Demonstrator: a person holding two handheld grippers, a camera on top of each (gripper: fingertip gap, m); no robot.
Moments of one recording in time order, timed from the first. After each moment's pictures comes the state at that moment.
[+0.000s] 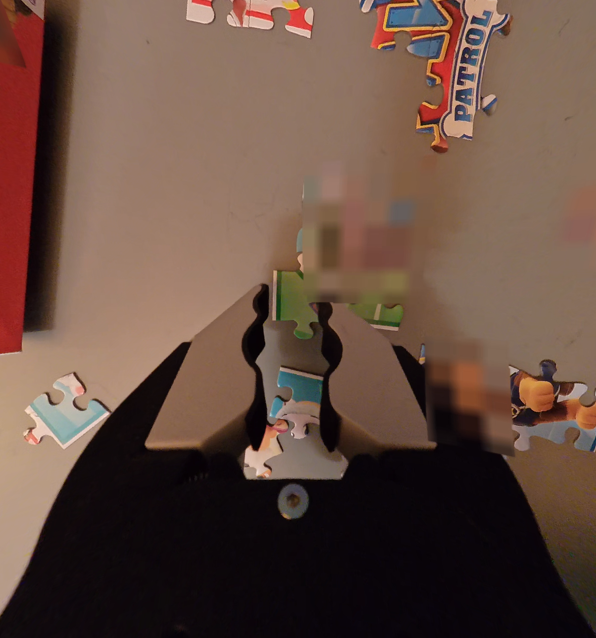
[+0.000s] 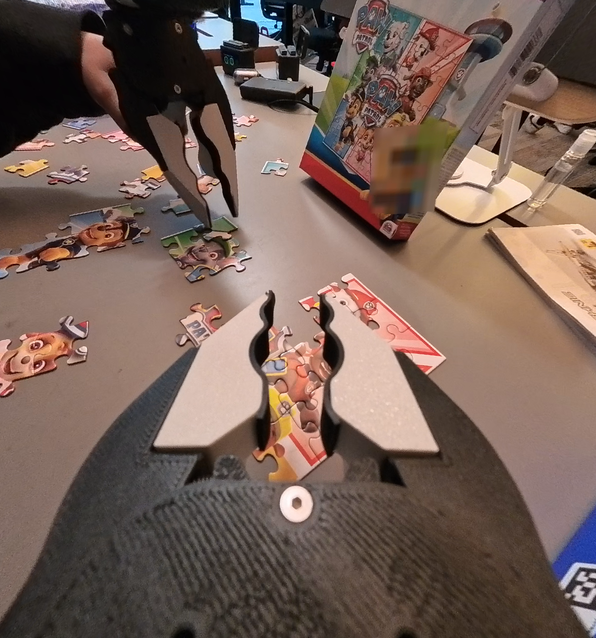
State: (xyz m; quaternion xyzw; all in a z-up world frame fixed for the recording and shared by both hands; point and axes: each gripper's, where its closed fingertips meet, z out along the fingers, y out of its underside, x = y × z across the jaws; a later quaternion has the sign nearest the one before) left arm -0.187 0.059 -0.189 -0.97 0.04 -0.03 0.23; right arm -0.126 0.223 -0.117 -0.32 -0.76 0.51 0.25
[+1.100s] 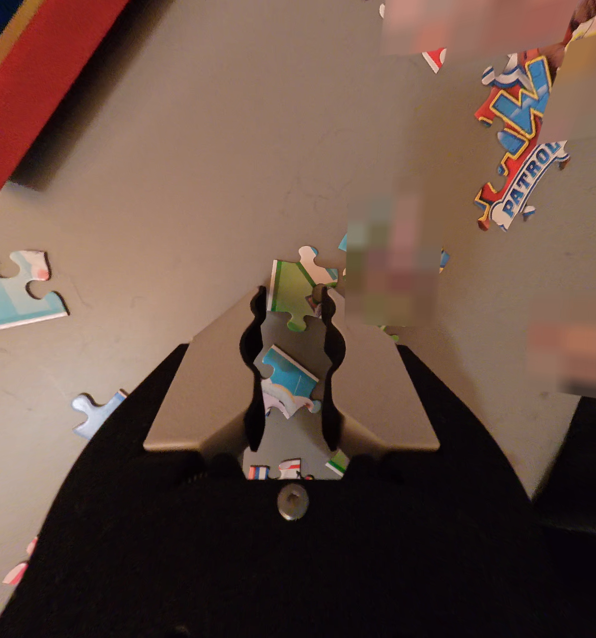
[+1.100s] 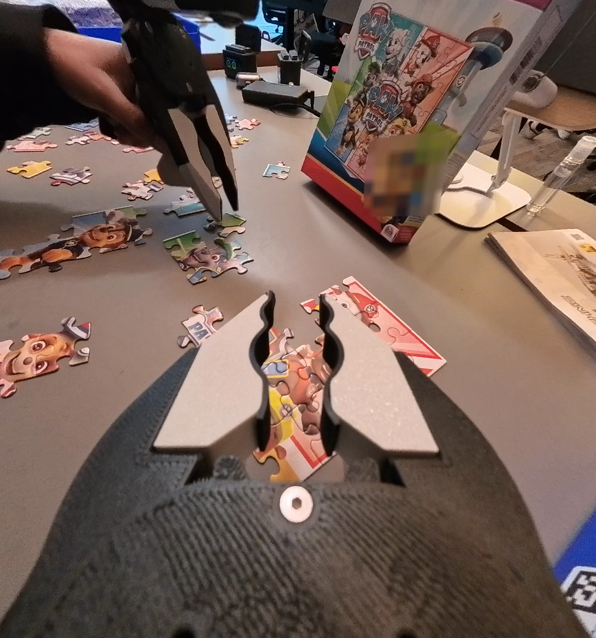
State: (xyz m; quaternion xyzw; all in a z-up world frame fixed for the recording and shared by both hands) left arm -0.201 0.049 -0.189 -0.95 -0.19 -0.05 0.22; right arm -0.125 0.221 -0.115 -0.32 -0.75 0.51 0.26
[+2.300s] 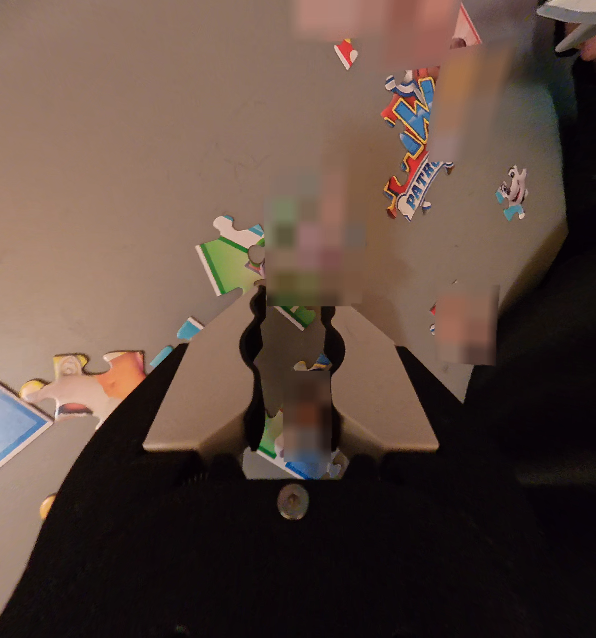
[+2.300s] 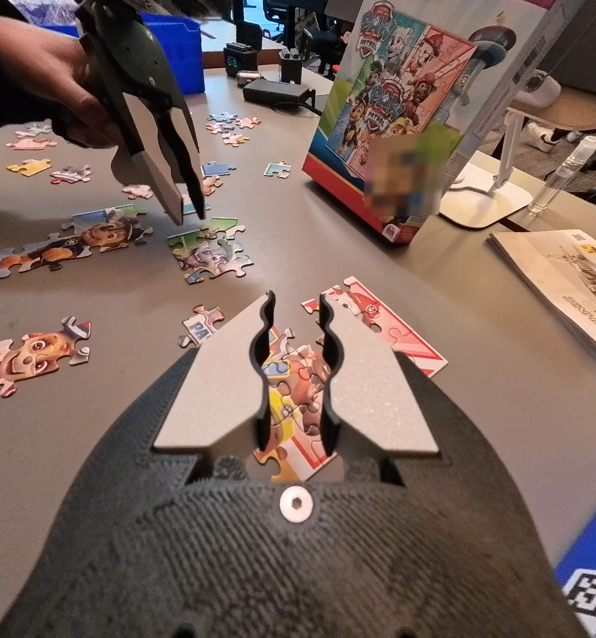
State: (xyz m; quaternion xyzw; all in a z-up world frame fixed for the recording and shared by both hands) left arm -0.154 0.050 -0.176 -0.93 -0.23 -0.15 0.26; right arm -0.125 0.220 -0.115 -0.32 -0.76 0.51 0.25
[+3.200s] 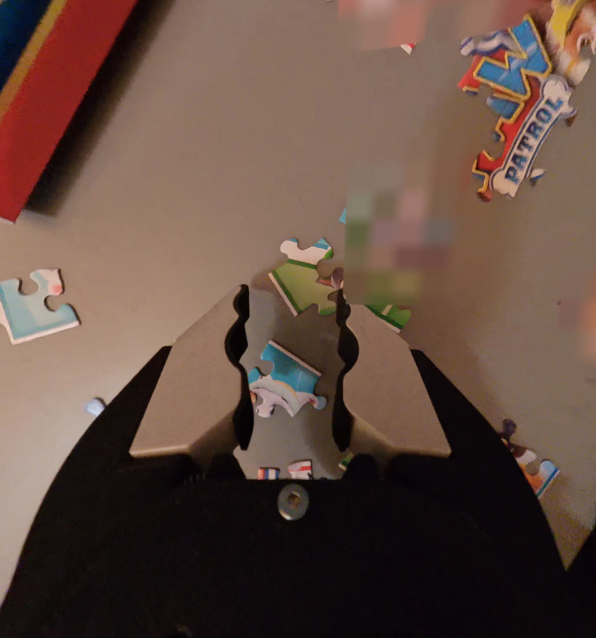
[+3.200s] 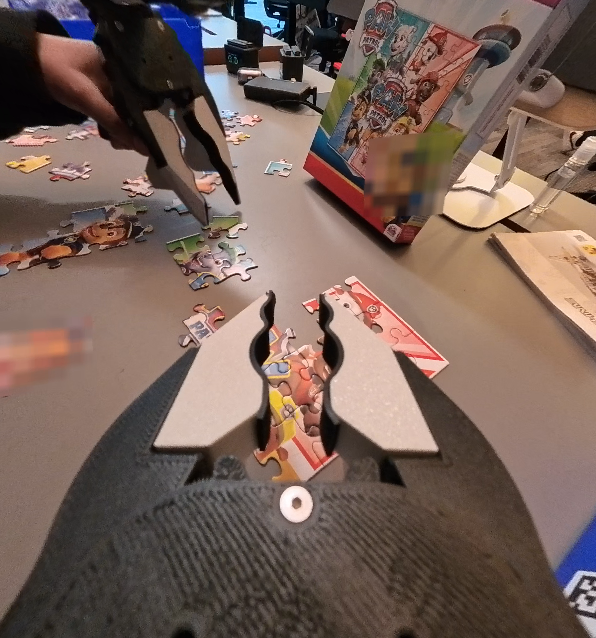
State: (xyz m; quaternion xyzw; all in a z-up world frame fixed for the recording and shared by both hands) left arm -0.195 0.047 -0.189 -0.96 -0.13 0.00 0.25; right arm -0.125 0.218 -0.116 -0.32 -0.76 0.51 0.26
